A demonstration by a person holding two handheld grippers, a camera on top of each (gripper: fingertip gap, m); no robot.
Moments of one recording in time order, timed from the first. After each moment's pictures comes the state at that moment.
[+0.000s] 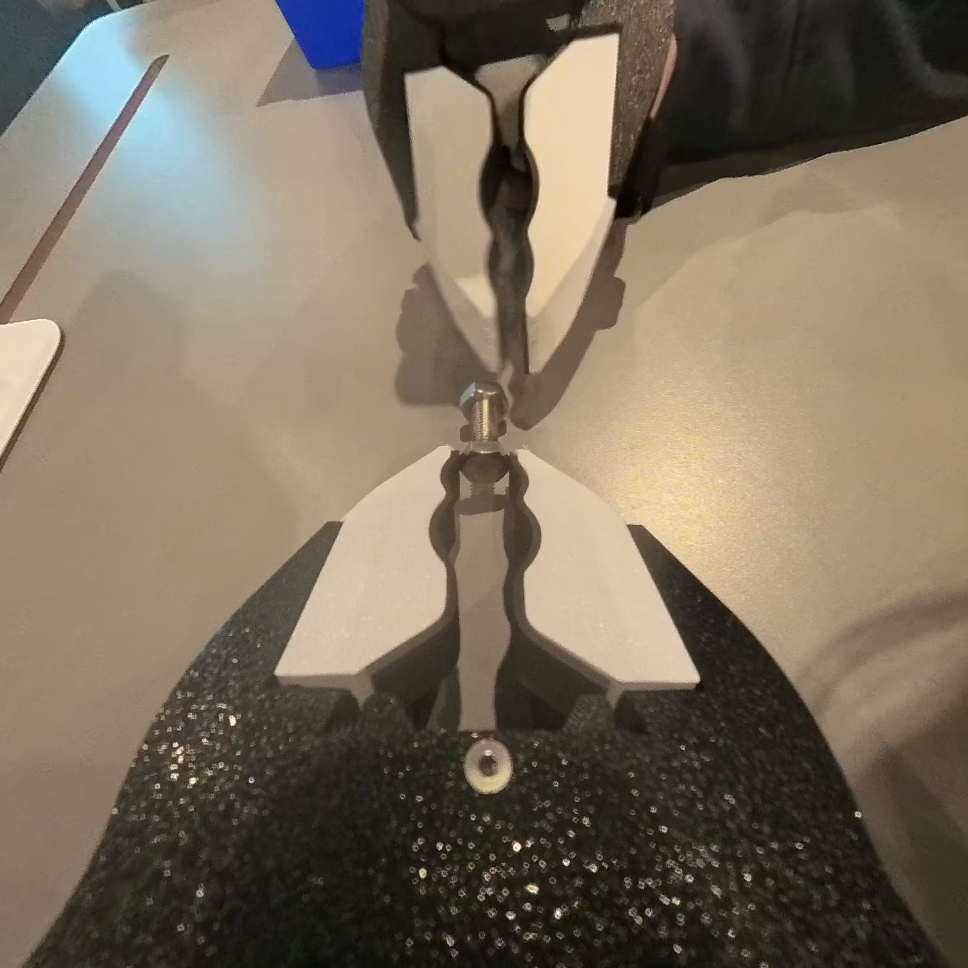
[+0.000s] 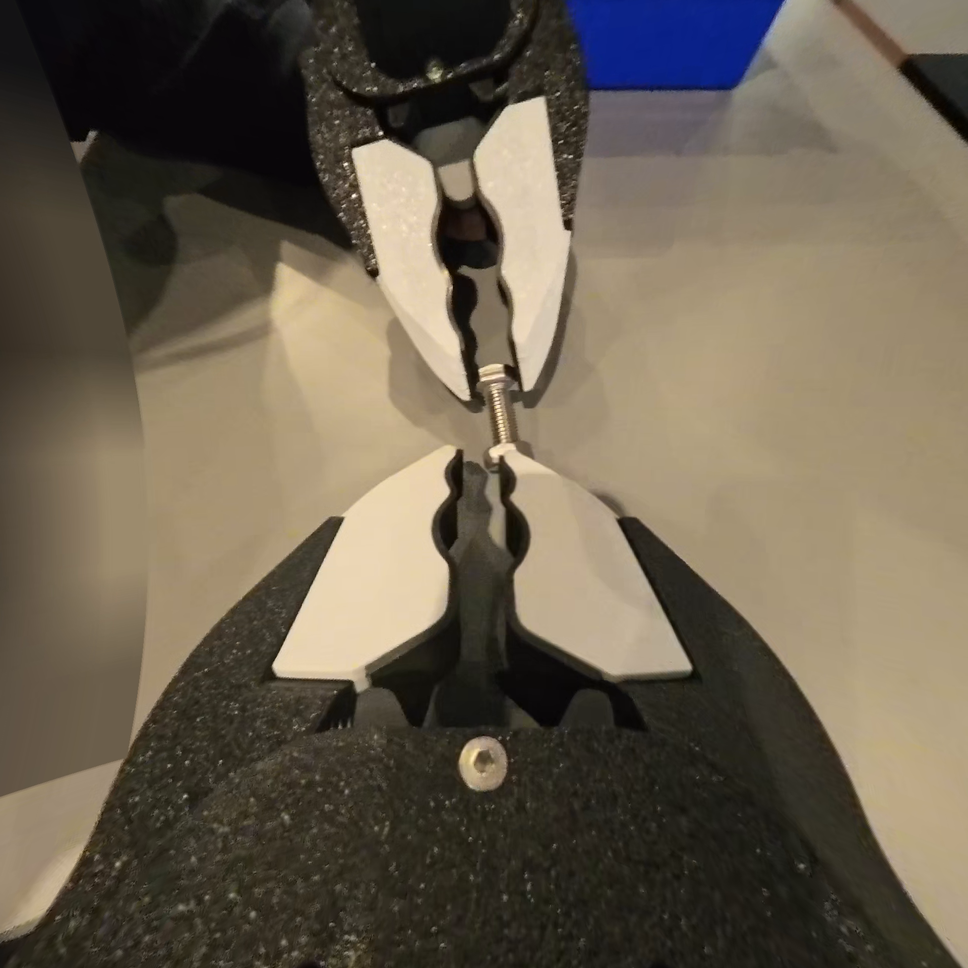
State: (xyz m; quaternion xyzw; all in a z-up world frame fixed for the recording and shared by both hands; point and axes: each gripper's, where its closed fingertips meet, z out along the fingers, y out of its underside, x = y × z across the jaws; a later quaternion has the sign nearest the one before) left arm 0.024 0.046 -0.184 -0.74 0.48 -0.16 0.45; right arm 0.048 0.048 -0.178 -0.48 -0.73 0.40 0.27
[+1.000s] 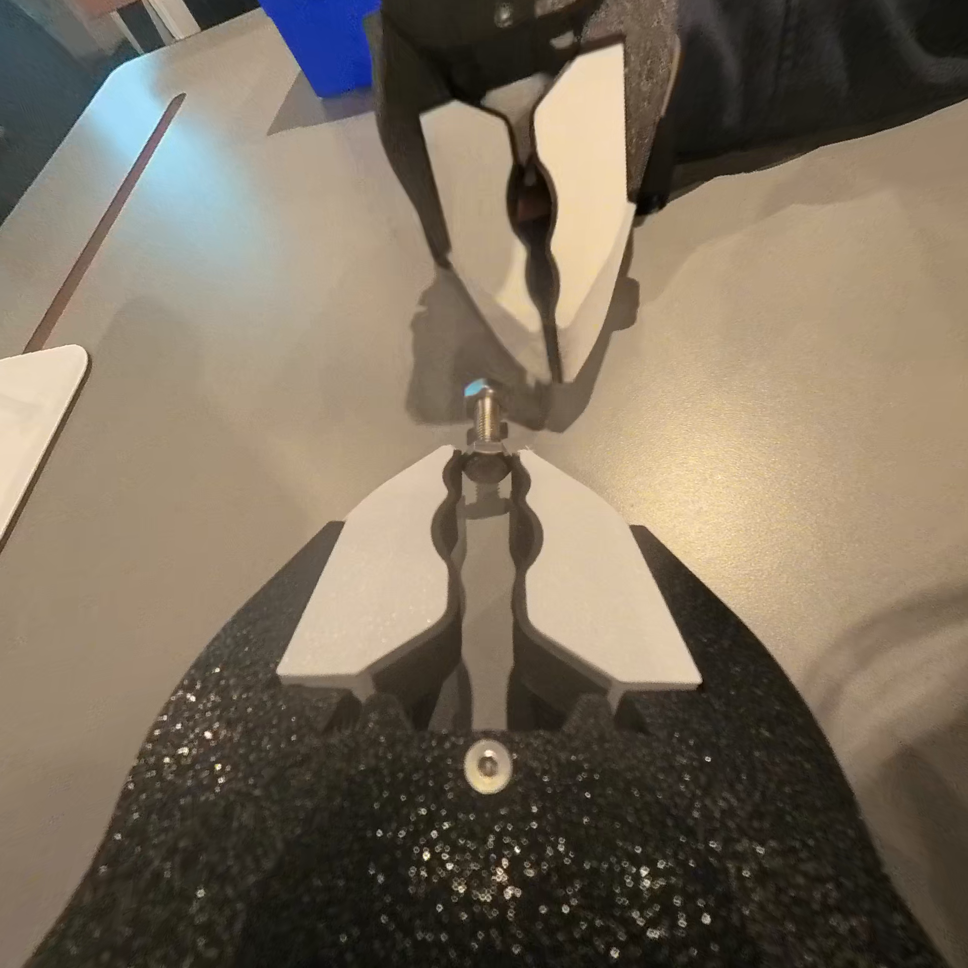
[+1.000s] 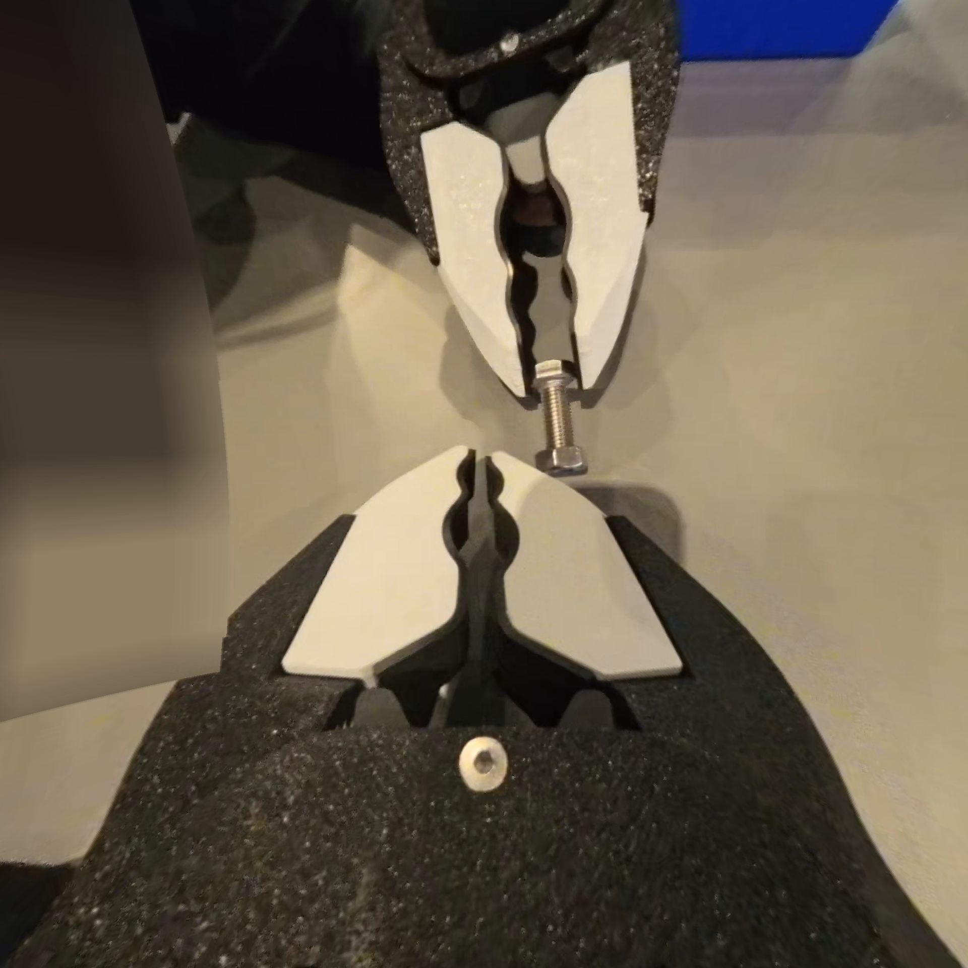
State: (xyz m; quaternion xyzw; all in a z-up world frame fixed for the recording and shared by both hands) left arm 0.025 0.044 -0.182 -0.72 0.49 -0.14 0.46; right arm 0.054 0.030 -0.183 -0.45 -0.76 0.42 0.22
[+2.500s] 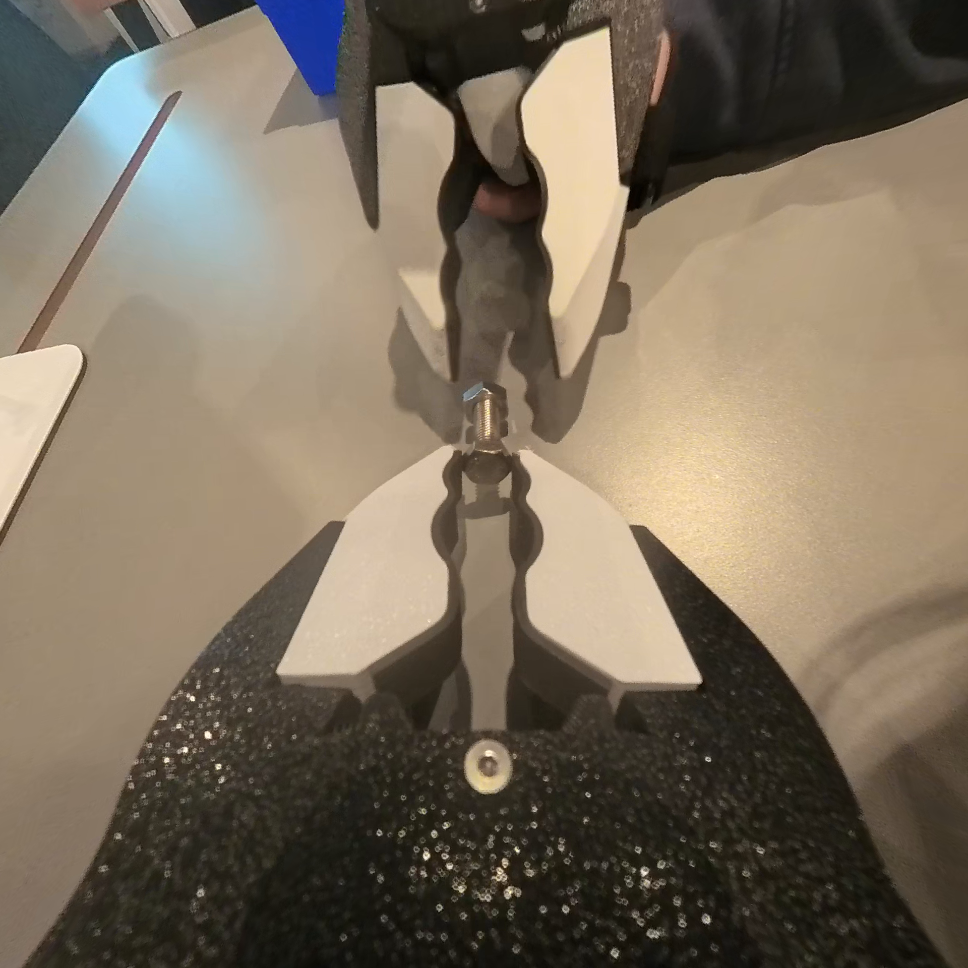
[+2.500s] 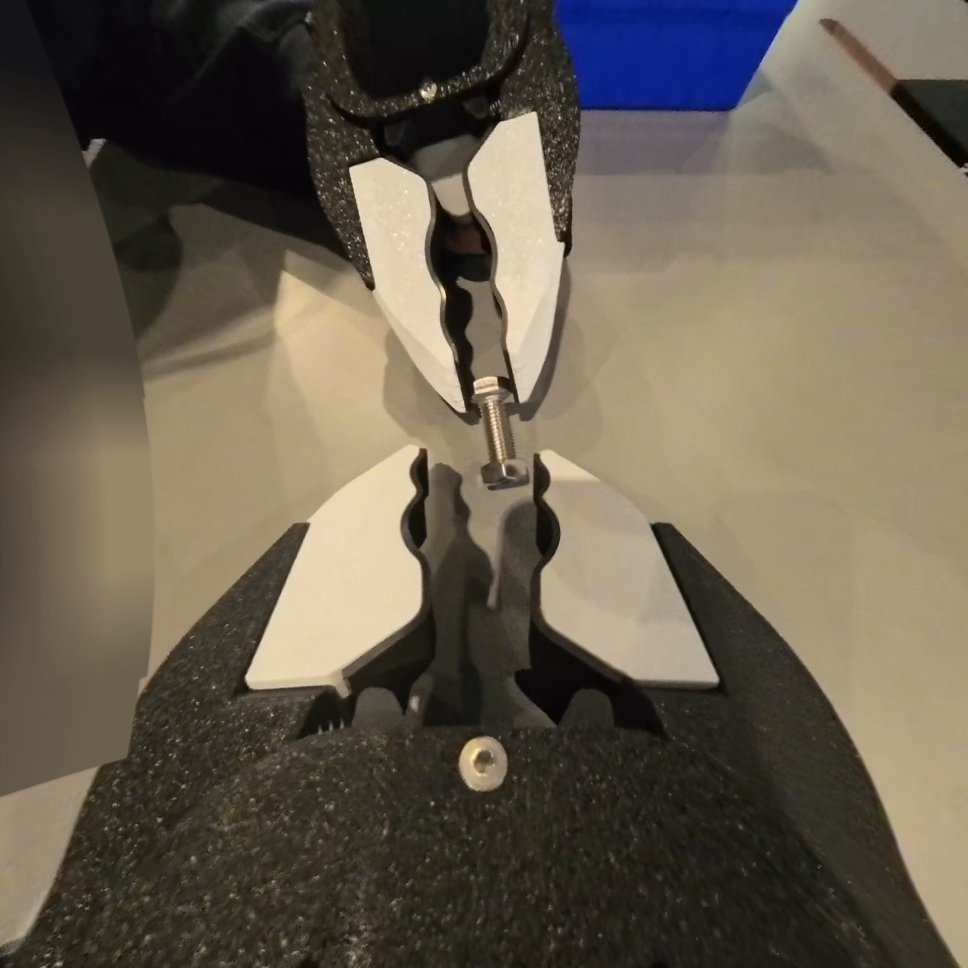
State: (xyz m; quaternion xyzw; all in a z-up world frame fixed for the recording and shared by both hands) left arm 0.025 0.045 -0.182 -0.72 0.49 -0.15 0.46; right arm 0.044 0.047 -0.176 -0.47 -0.73 0.40 0.28
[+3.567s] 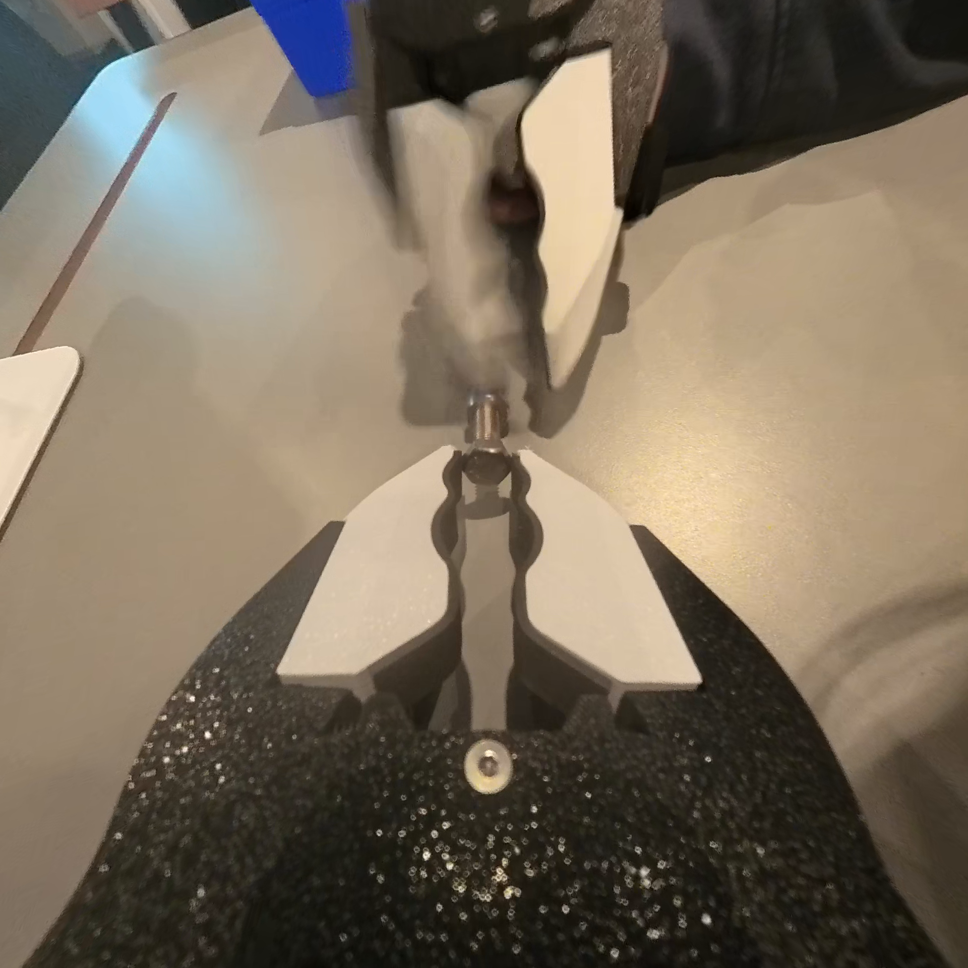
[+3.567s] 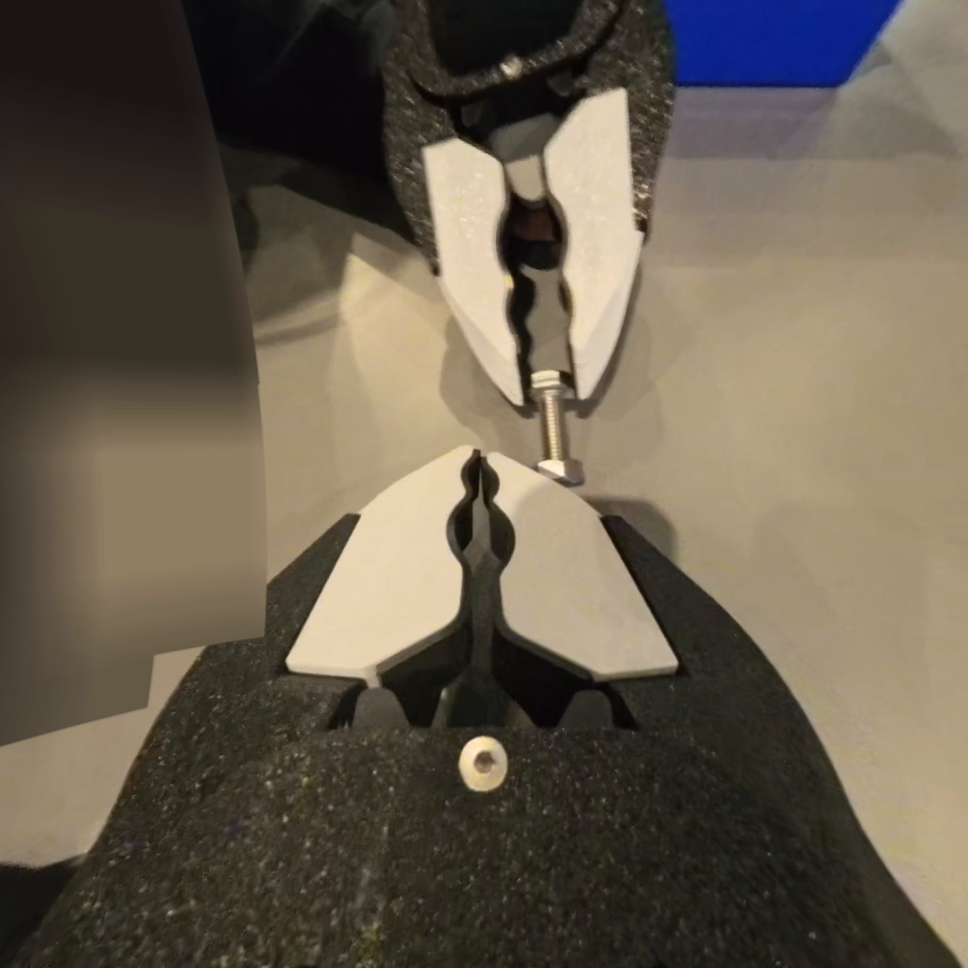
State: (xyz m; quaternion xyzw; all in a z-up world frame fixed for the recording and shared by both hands) left arm 0.025 0.044 -0.182 -0.72 0.49 -0.15 0.46; right arm 0.054 0.030 -0.179 -0.44 -0.76 0.42 0.22
